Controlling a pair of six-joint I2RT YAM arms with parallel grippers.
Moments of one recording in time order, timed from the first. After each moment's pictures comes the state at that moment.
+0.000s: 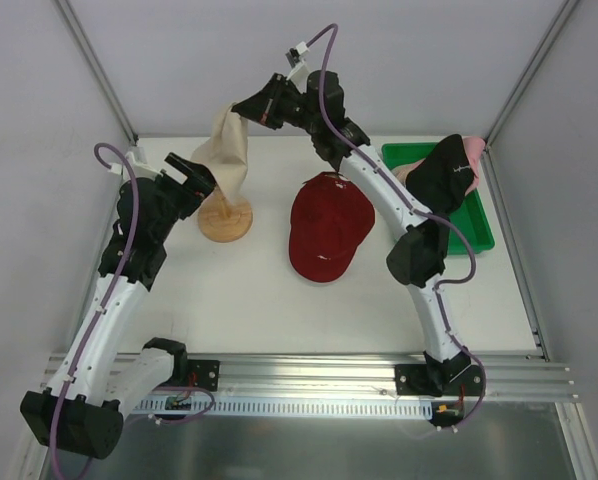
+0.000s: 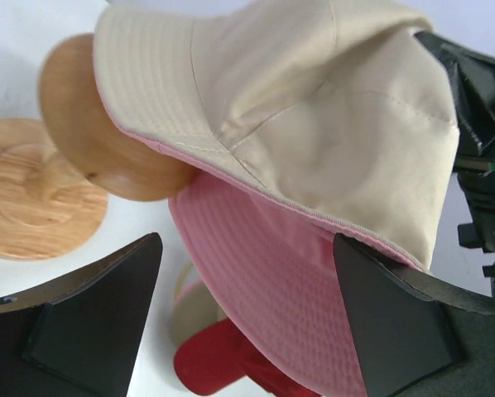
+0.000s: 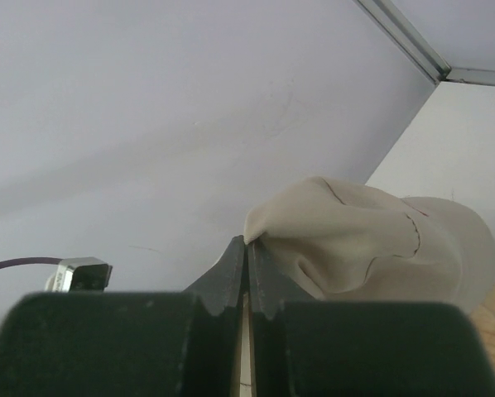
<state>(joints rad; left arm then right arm) -0.20 0.91 0.94 -0.21 -0.01 -0.90 0.64 2.26 2.41 -0.09 -0.47 0.93</state>
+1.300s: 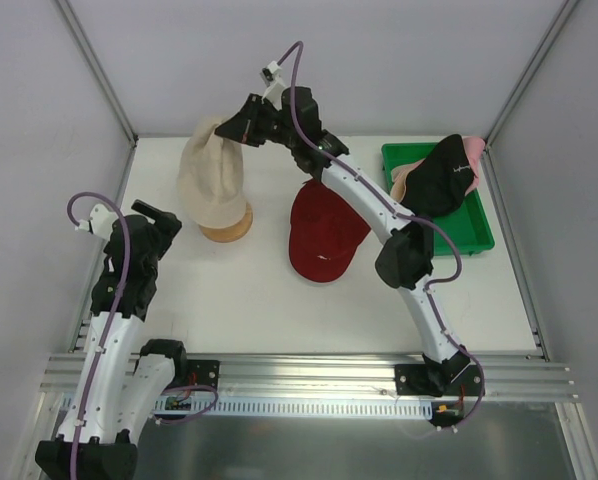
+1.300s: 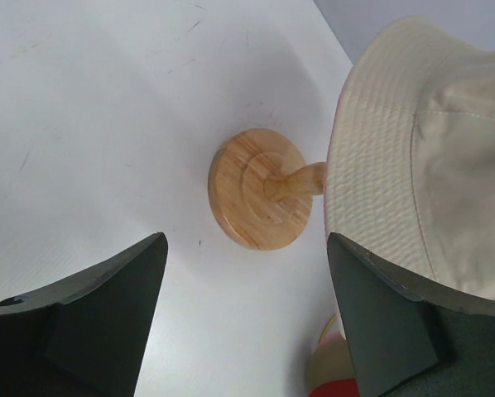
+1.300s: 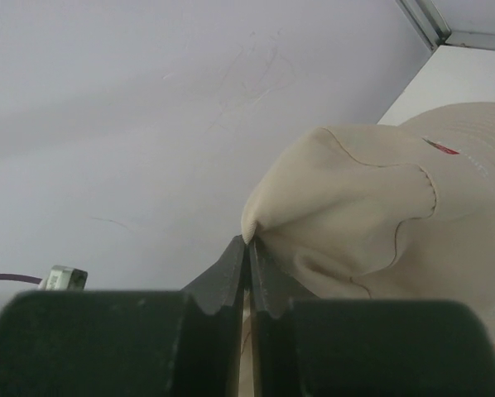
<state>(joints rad) -0.04 0.69 0.76 -0.53 -0.35 -0.88 0.72 2.34 2.44 -0.12 -0.43 0.82</state>
